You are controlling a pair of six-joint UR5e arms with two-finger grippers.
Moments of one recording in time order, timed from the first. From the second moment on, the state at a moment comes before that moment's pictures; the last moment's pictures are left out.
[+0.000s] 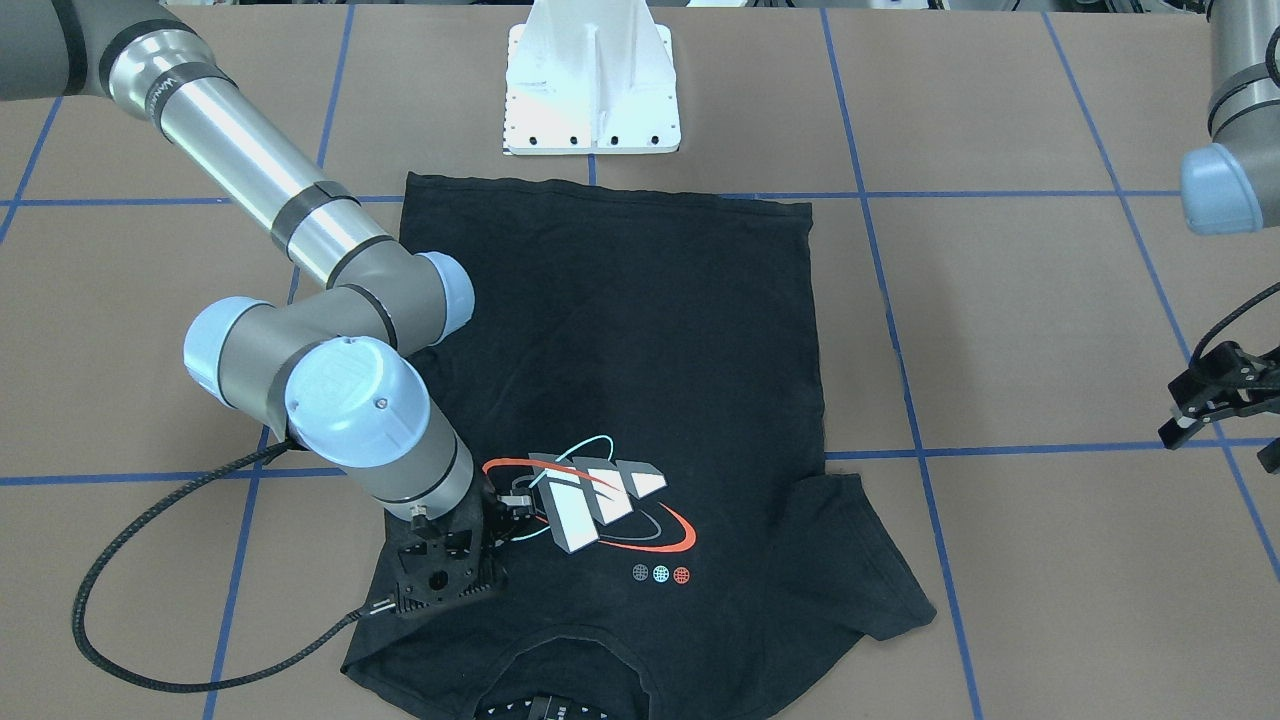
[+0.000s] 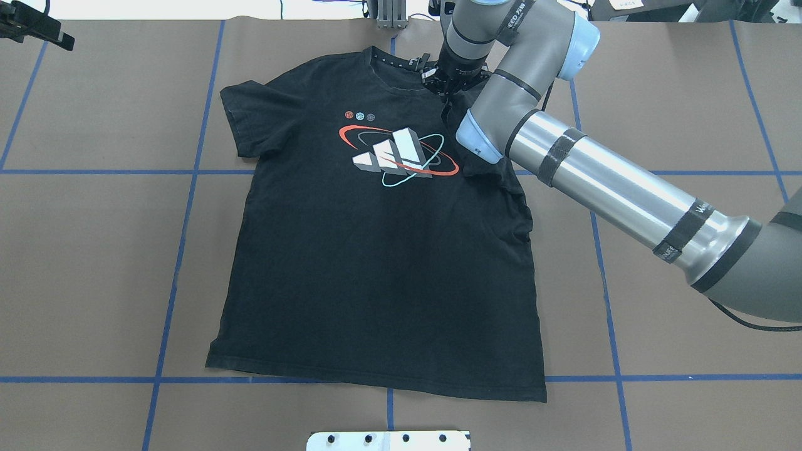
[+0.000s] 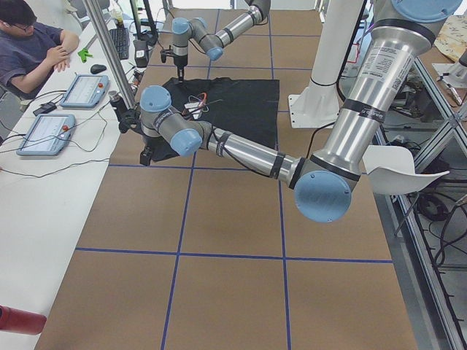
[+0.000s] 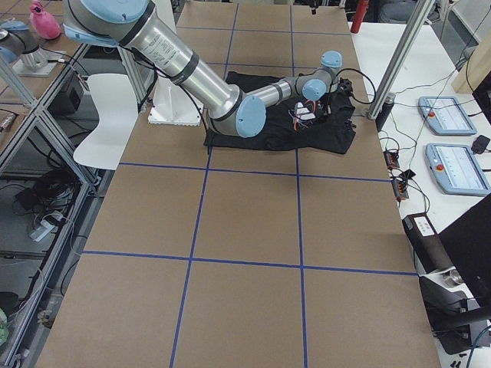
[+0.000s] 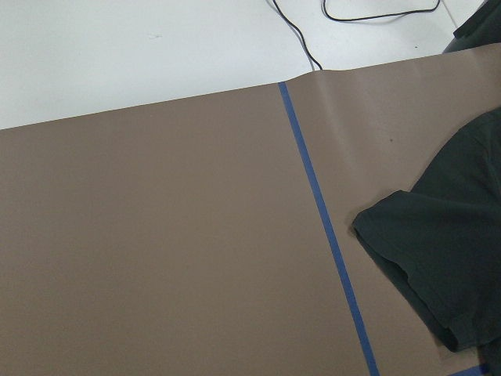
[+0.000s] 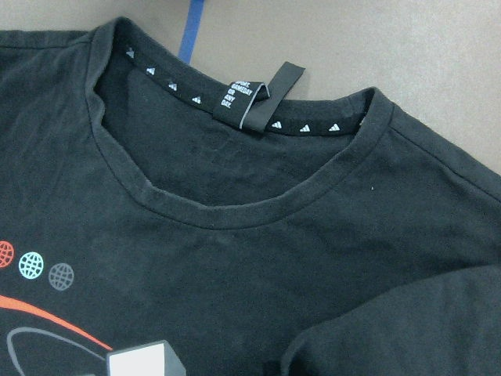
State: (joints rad) left arm -1.31 -1.95 -1.52 -2.00 -2.31 -0.47; right arm 0.84 -0.55 0.89 -1.15 2.05 0.81
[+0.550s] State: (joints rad) left arm -1.32 -1.95 -1.52 -2.00 -2.30 -0.47; right arm 0.82 -0.51 0.86 -1.14 2.01 0.81
